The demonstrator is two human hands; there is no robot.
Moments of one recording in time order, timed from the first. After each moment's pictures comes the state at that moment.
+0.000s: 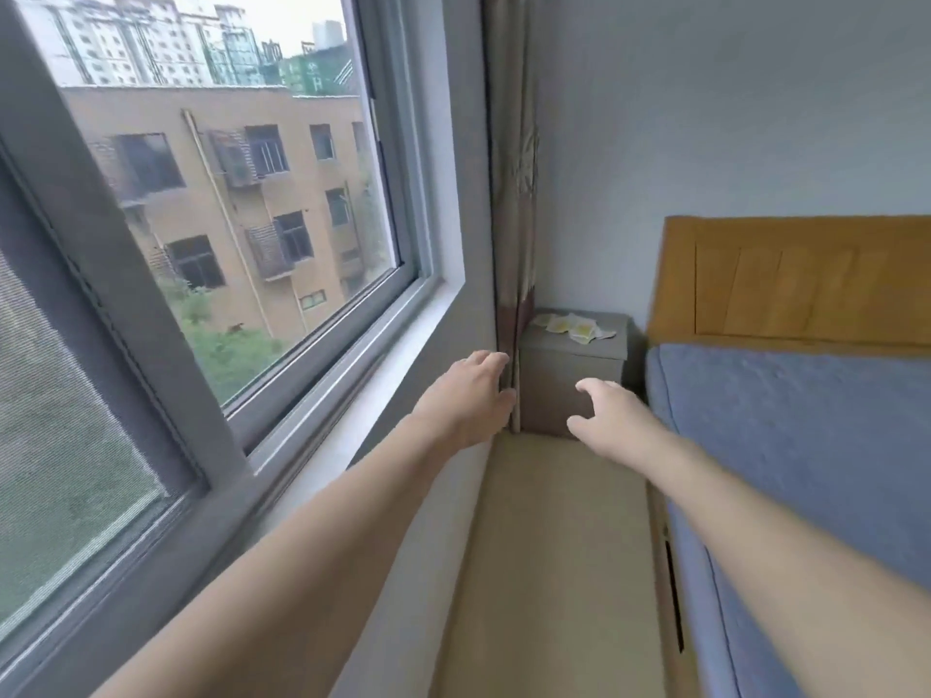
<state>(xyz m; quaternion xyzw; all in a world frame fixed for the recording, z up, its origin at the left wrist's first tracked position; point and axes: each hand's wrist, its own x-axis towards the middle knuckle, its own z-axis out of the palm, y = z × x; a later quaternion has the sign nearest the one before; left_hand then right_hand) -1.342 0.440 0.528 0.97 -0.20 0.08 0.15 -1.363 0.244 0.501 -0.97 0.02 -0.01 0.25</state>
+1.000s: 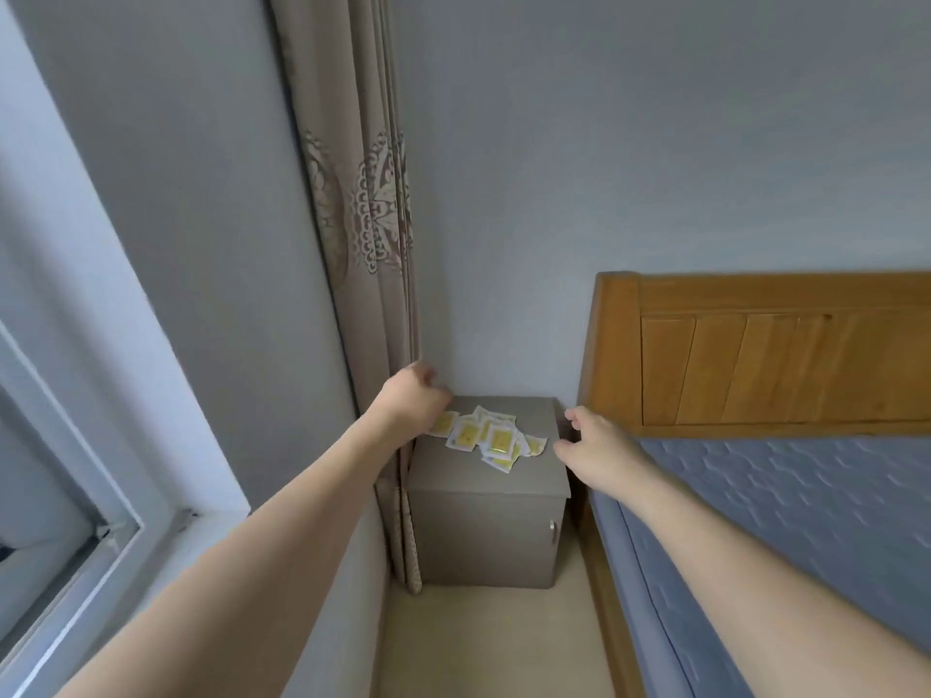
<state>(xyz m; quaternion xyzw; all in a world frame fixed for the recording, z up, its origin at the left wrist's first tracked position) -0.552 0.213 0.511 0.92 -0.11 -0.06 0.37 -0.665 0.006 0.484 -0.94 0.17 -0.01 0.28</state>
